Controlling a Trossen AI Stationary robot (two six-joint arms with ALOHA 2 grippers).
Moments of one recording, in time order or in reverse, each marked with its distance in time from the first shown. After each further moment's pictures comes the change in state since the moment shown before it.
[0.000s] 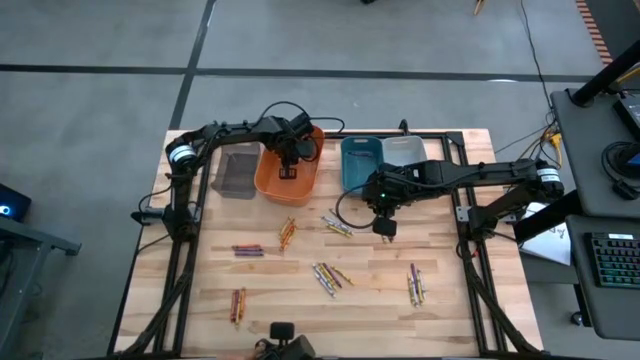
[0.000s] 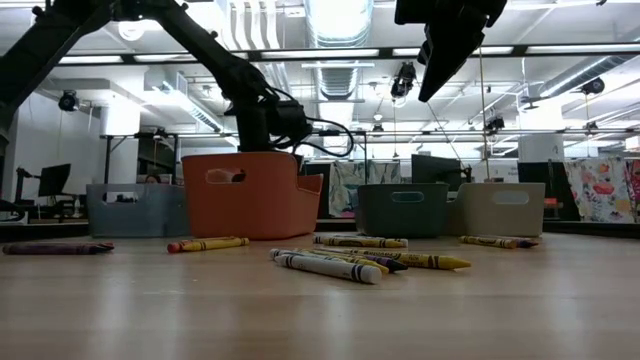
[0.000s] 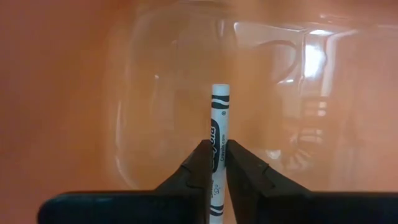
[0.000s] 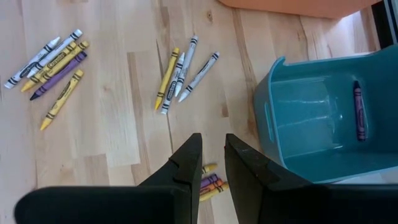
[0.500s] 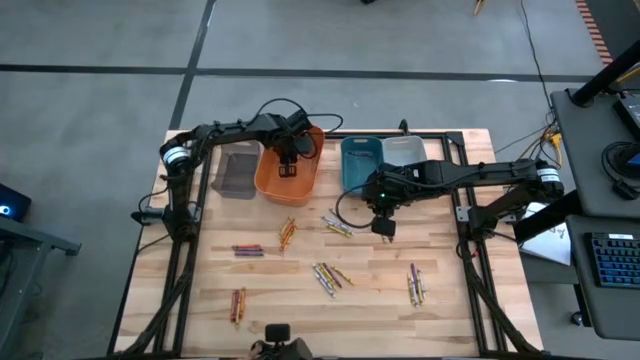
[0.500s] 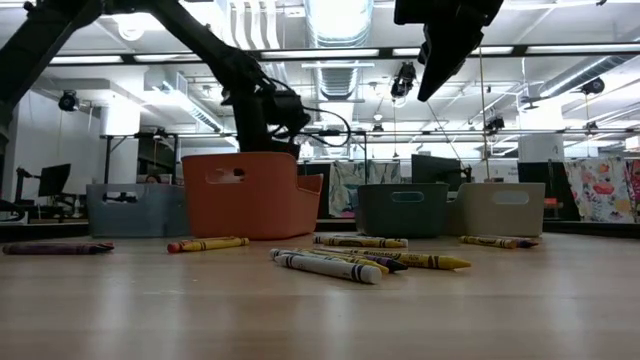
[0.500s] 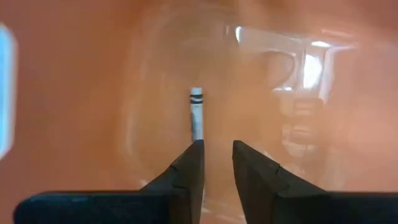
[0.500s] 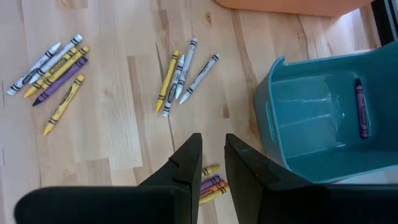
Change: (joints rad) left arm -0.001 -0.061 0.000 -0.033 -0.001 -0.076; right arm 0.000 0.000 0.000 0.010 0.000 0.026
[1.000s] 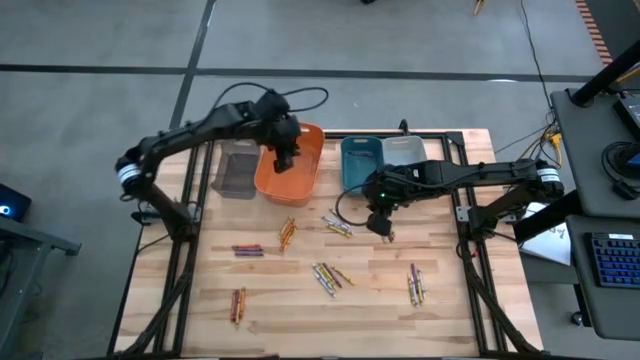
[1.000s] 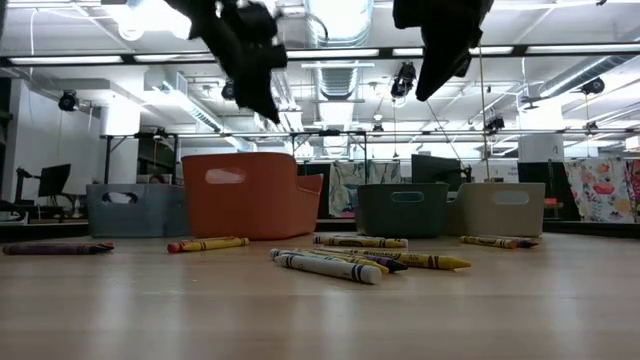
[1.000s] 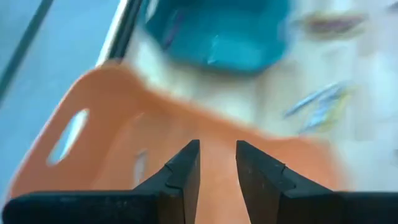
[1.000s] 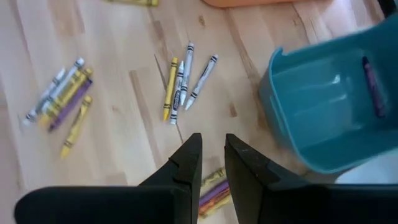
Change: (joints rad) left arm -0.049 -0.377 0.000 -0.033 0.336 -0.277; right arm 0.000 0.000 0.000 0.007 -0.002 0.201
